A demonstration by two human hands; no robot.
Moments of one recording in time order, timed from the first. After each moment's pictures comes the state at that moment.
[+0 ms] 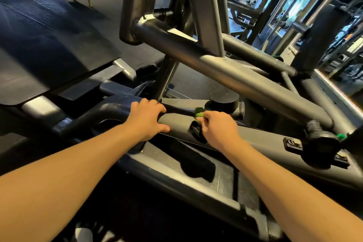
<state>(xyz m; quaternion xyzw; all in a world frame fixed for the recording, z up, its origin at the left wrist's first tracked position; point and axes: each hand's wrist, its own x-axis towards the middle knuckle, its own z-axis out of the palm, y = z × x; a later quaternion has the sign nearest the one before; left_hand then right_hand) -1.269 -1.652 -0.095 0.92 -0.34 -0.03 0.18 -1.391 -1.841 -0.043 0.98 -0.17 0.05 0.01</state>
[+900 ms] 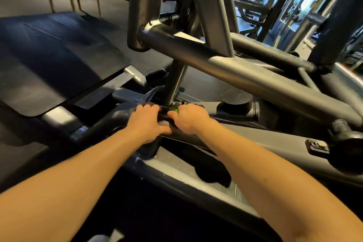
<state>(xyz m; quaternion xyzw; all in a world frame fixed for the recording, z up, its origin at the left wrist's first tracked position) -1.258 -1.638 -0.099 0.94 -0.26 -0.07 0.20 -1.298 -1.790 -0.057 0.99 0.00 -0.11 0.11</state>
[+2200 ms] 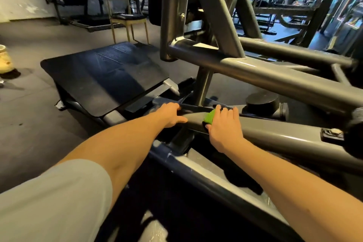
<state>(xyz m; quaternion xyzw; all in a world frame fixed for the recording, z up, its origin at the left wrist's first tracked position) -1.270 -1.629 -0.087 0.96 -0.18 -0.12 0.18 -1.391 -1.811 -0.086 0.99 -0.10 0.07 0.09</state>
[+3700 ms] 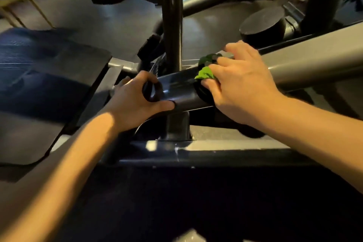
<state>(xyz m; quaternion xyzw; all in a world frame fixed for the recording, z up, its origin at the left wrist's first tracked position) -1.140 -1.564 -0.144 0.87 -0.42 -0.08 0.25 -1.318 -1.749 -0.128 0.96 -0.17 0.20 0.10</state>
